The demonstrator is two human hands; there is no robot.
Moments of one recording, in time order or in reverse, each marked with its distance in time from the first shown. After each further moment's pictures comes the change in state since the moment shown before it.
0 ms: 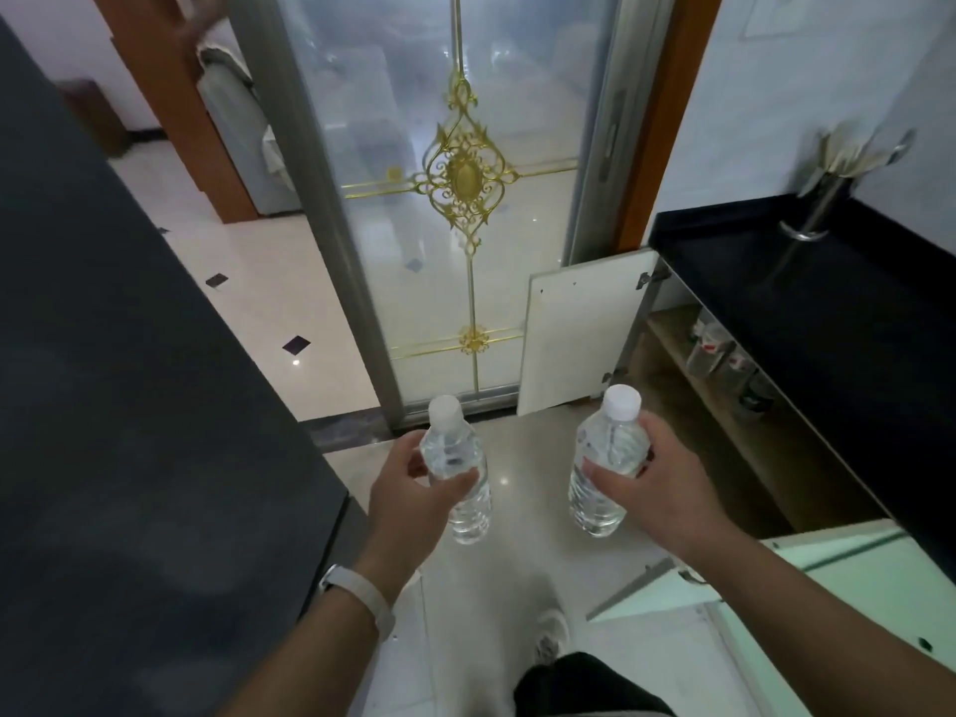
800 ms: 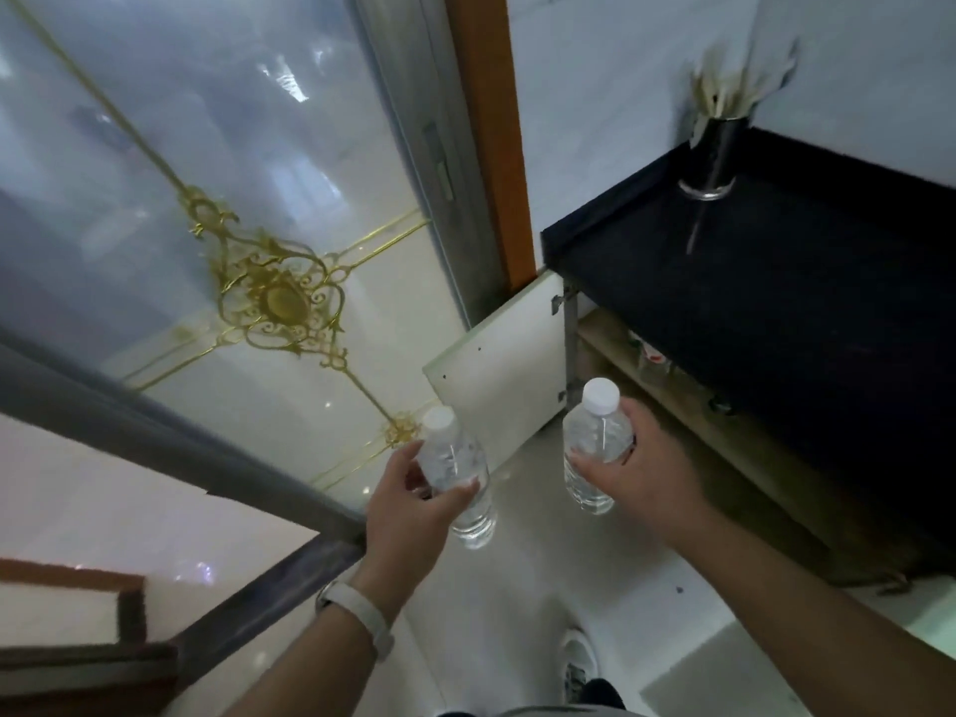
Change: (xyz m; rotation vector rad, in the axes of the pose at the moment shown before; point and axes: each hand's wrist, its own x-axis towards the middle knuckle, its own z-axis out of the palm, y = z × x) left_hand 0.267 0.108 0.202 0.226 -0.324 0.016; right_hand 0.273 0.068 -0.090 0.111 0.268 0.231
